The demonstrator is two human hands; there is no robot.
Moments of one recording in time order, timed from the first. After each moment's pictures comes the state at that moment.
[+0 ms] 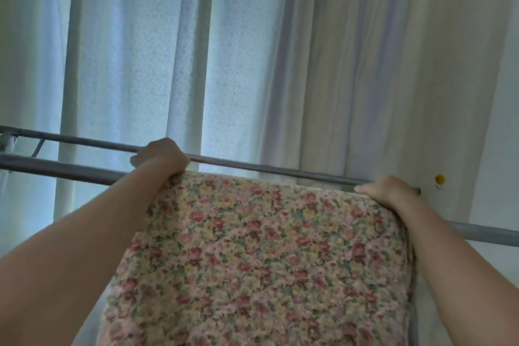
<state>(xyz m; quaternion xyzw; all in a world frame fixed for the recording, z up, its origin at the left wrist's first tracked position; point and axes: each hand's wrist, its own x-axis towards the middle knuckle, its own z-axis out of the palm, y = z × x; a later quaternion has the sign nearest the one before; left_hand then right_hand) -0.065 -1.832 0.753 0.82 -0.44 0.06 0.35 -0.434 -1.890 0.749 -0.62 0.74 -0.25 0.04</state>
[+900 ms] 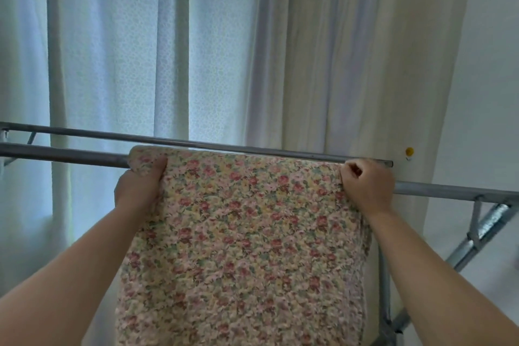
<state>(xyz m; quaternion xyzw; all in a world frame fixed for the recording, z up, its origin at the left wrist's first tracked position) -0.079 -1.775 0.664 0.68 -0.36 -0.13 0.63 -0.447 -1.834 0.689 -0.62 0.51 -0.56 -0.20</state>
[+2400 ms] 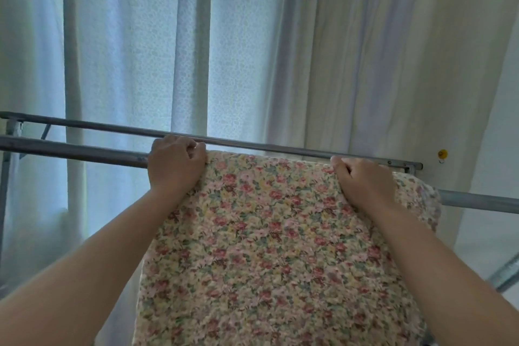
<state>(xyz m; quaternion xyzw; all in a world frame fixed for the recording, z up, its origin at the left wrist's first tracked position) -0.075 -1.798 0.694 0.67 -0.50 0.17 0.53 -0.374 -1.848 0.704 -0.70 0.56 -0.35 -0.27</state>
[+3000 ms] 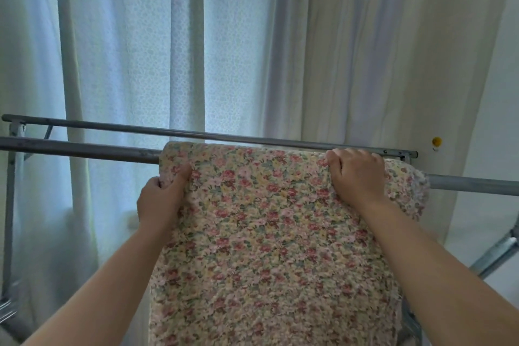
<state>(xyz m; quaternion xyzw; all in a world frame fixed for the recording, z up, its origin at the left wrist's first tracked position) -0.073 -1.764 0.640 0.64 -0.37 -0.14 0.66 -0.374 -1.851 0.686 -0.67 0.55 -0.39 -0.32</state>
